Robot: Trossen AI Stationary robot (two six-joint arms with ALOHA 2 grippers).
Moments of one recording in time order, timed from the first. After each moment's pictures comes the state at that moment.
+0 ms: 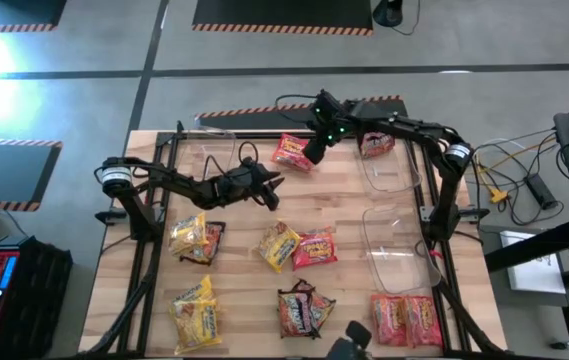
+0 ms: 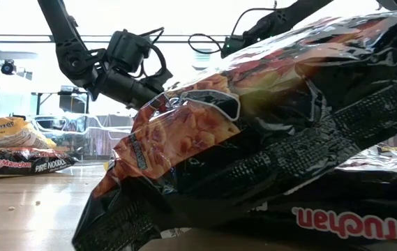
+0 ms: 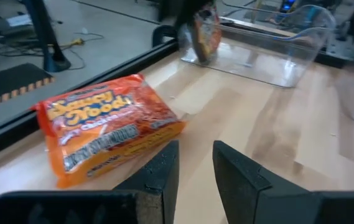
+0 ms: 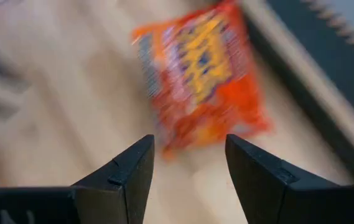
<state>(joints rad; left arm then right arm) 0.25 1.73 0.63 0.78 -0.27 -0.17 -0.62 1.87 1.55 -0.70 -0.12 0.02</state>
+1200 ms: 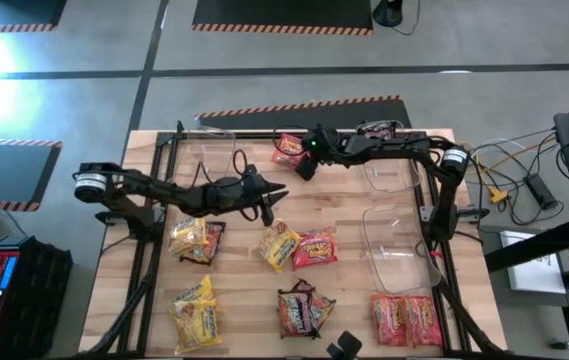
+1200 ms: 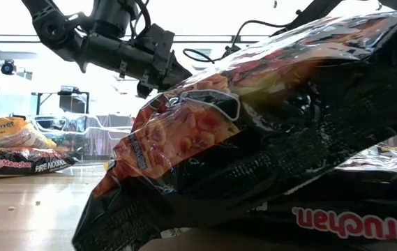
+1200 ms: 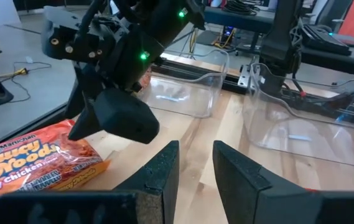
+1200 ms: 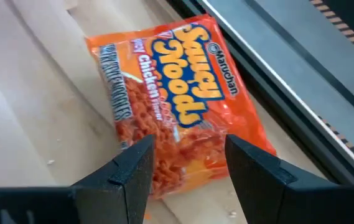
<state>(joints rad) 0.09 1.54 0.63 0.71 -0.24 -0.17 -0.49 1.87 1.22 -0.19 0.19 0.05</state>
